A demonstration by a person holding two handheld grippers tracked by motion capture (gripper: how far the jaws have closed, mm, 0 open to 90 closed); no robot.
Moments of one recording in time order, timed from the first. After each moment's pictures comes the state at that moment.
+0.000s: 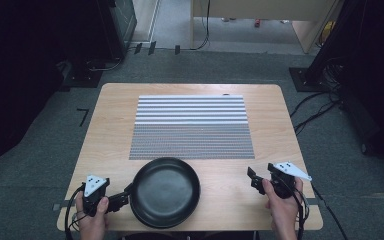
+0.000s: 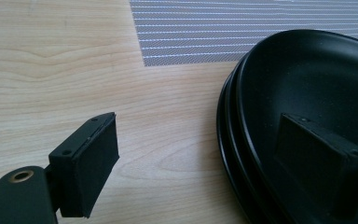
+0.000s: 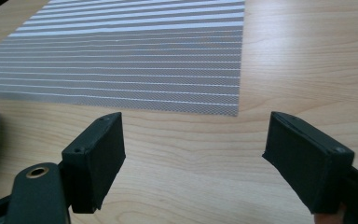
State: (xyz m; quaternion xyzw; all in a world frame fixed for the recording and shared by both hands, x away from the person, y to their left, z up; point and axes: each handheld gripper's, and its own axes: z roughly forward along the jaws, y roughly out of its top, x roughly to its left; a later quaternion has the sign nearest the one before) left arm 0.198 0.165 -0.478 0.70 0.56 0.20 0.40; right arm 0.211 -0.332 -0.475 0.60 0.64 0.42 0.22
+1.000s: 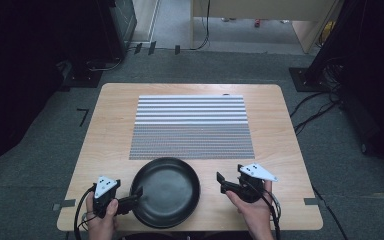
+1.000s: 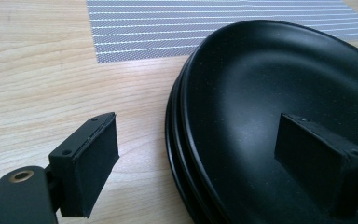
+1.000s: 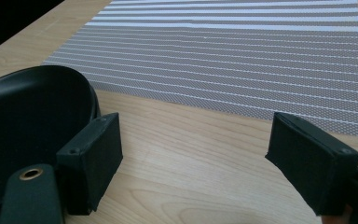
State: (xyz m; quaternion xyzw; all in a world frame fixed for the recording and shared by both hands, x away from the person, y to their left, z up) left arm 0.194 0.142 -0.480 0.72 0.54 0.17 0.41; right arm 0.209 -0.251 -0.470 0.55 0.68 0.45 0.19
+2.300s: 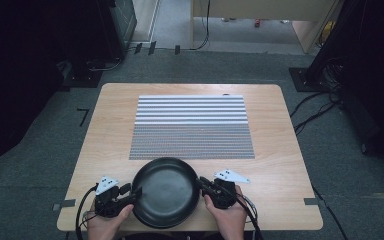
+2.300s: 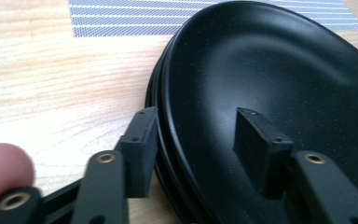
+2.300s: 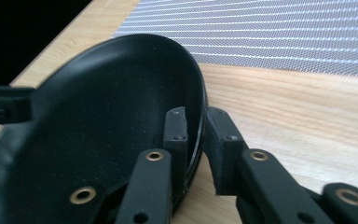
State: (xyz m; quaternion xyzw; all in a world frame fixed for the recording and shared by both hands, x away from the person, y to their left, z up) left arm 0.196 0.141 -0.479 0.72 0.55 0.11 0.40; right arm 0.204 -0.188 -0.487 0.55 0.68 0.47 0.08
